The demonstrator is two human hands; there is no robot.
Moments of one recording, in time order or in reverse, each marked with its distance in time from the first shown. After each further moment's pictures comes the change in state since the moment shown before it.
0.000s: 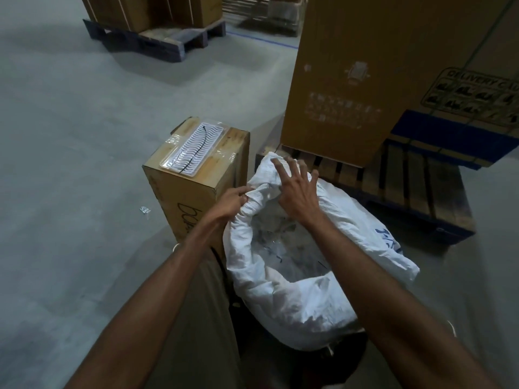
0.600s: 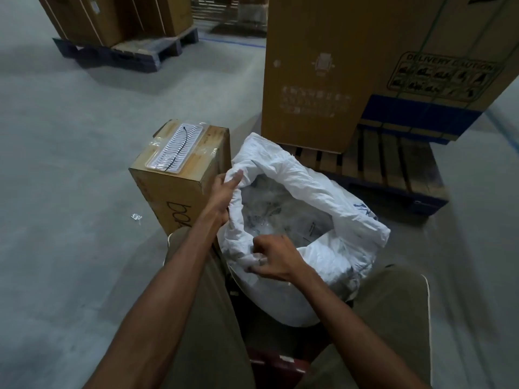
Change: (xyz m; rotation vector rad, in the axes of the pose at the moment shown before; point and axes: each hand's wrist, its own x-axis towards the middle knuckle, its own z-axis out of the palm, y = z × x) left_hand -0.037 0.014 0.036 -0.500 0.112 -0.076; right_hand -0.182 -0.022 0.050 0.334 -0.114 -0.125
